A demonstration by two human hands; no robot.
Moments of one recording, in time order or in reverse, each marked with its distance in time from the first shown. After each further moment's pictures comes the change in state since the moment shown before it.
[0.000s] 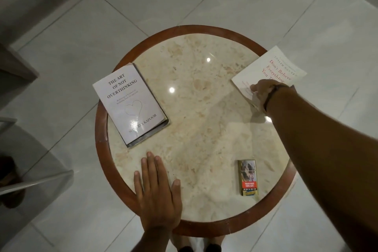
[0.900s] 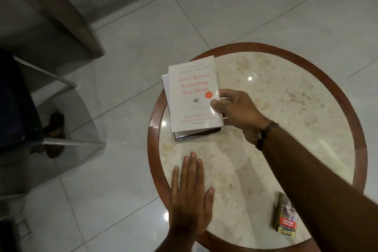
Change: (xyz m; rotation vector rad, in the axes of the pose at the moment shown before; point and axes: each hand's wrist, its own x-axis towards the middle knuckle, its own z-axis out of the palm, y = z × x) left_hand 0.001 0.001 -0.001 -0.022 0.040 -0.044; right_hand -0.129 -0.024 0.173 -0.194 -0.636 -0.513
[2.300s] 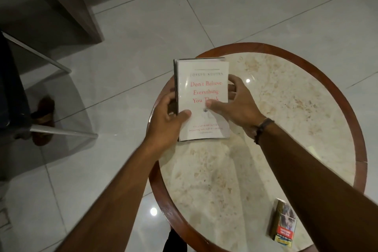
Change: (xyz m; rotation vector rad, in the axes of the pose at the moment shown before) left_hand 0.174 -0.045 -0.129 -1.168 -0.167 -0.524; right_hand 0.035 0.013 0.009 -0.162 0.034 -0.132
